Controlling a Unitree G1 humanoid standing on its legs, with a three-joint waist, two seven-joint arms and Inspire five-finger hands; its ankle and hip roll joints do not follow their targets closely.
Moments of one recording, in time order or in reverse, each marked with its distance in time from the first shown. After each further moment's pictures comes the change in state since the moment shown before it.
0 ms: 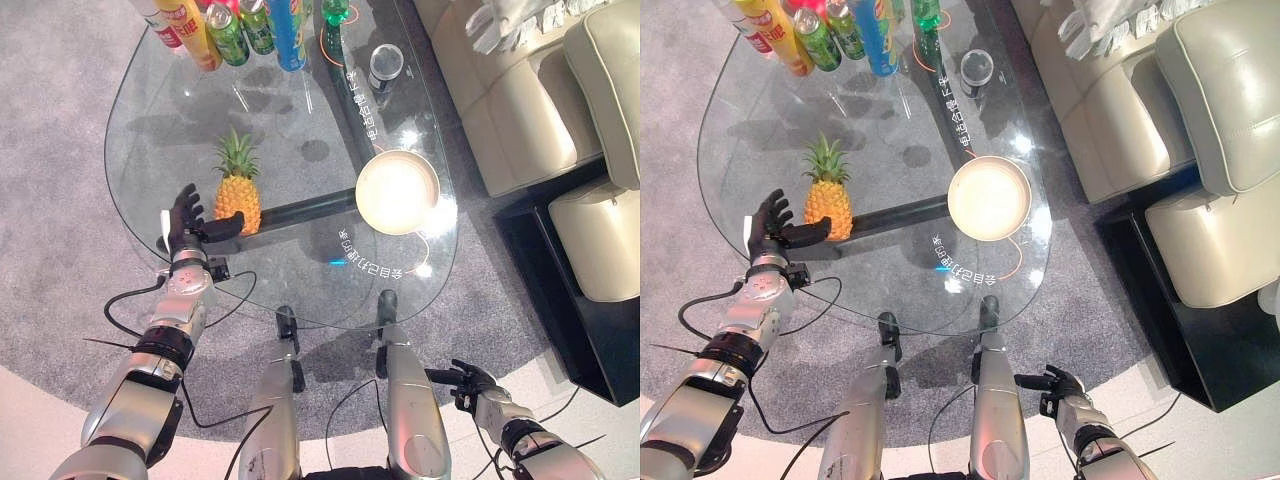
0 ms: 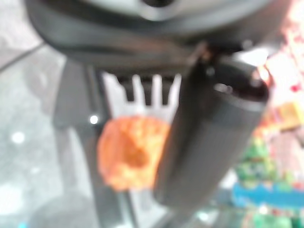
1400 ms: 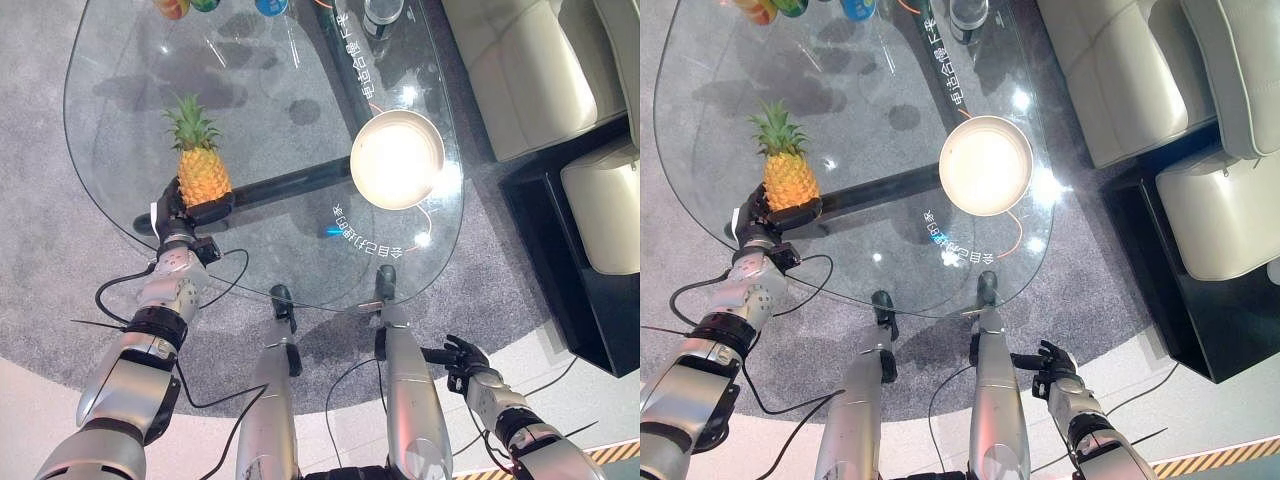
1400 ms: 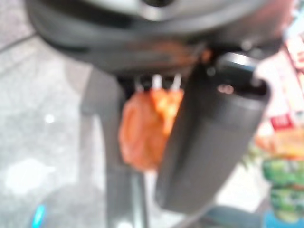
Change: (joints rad) left arm -0.112 0.031 0.005 0.097 -0.218 0.016 -0.030; right arm -0.025 0.000 0.027 -0.097 -0.001 -0.016 -0.069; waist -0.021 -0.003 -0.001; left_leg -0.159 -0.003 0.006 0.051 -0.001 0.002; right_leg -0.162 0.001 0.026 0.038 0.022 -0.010
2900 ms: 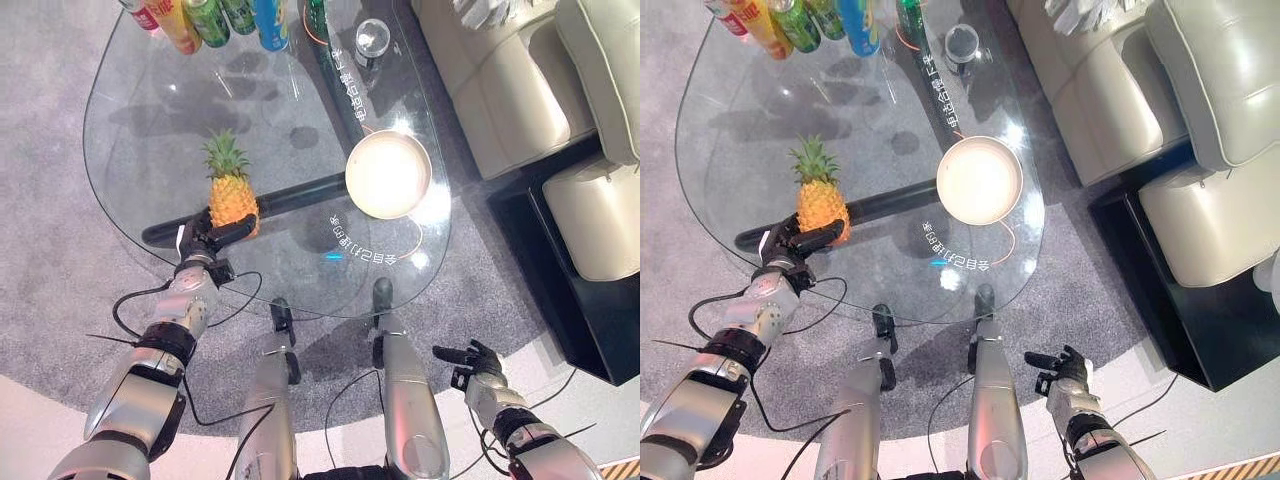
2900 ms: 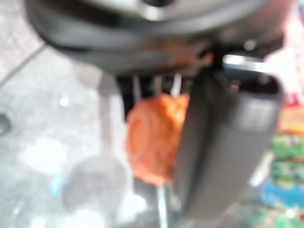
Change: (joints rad) left arm 0.121 -0.037 0.000 -0.081 0.018 0.063 -0.062; right arm 0.010 0.019 -0.103 0.018 0.119 -0.074 -0.261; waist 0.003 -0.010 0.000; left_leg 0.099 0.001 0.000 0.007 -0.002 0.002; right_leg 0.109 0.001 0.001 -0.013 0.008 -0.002
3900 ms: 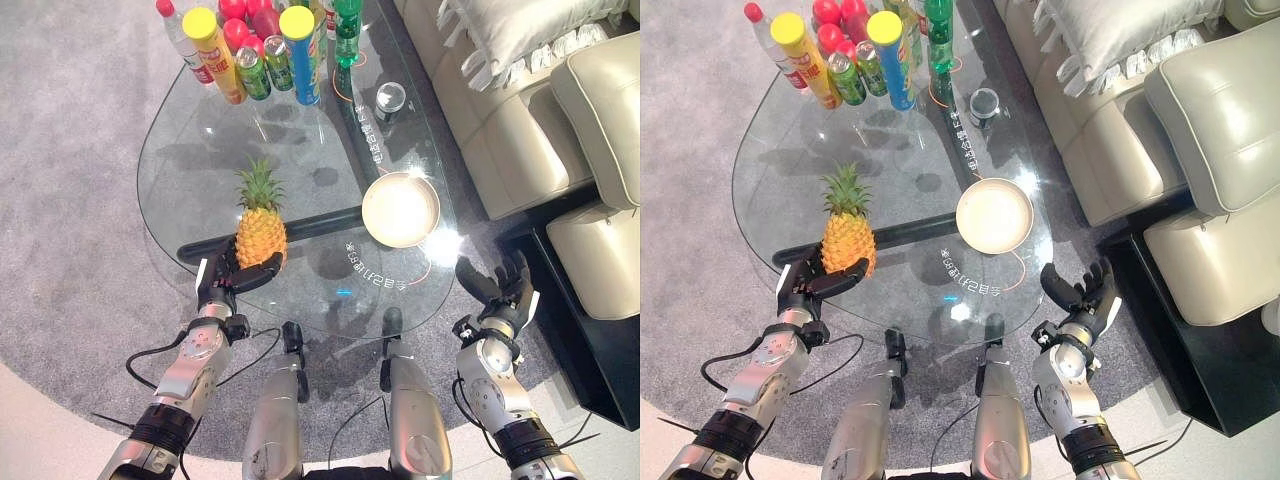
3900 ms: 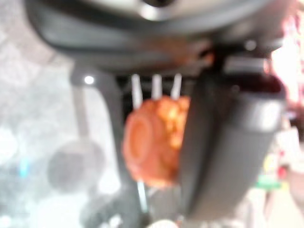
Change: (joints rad) left arm 0.509 -0.043 0.072 -0.625 0.262 -0.027 -0.006; right arm 0.239 -0.003 -0.037 -0.957 -0.100 -0.315 -0.212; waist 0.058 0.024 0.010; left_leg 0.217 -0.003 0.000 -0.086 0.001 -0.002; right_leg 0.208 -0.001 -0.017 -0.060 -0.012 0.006
